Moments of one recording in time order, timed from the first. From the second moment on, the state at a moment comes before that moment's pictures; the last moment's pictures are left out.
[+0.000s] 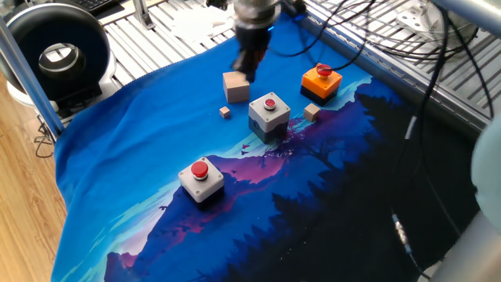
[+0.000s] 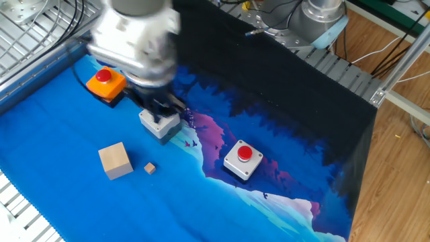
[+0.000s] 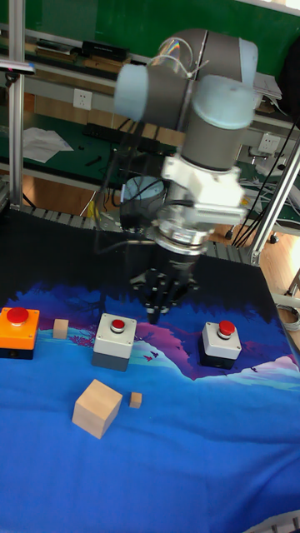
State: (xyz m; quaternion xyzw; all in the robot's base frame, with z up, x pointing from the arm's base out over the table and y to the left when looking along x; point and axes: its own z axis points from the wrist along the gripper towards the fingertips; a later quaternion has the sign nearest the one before) arm 0.572 0.053 0.153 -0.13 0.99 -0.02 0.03
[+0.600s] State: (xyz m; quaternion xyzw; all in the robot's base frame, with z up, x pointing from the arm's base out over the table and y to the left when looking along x) arm 0.549 0.177 0.165 -0.06 1.00 0.03 0.02
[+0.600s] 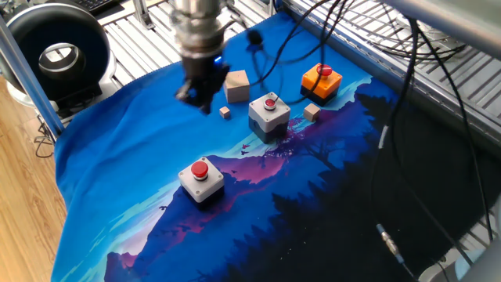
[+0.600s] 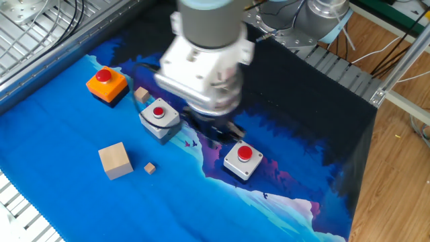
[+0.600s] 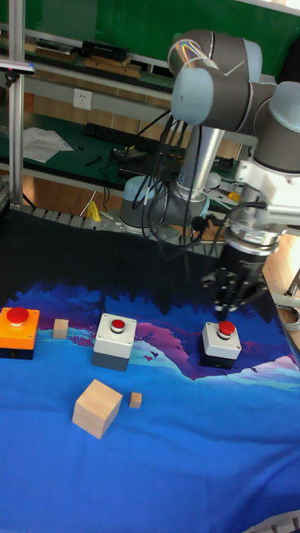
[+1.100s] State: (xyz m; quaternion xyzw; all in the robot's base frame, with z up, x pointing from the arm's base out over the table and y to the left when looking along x) arm 0.548 0.197 0.168 -0.06 1.00 0.04 0.03
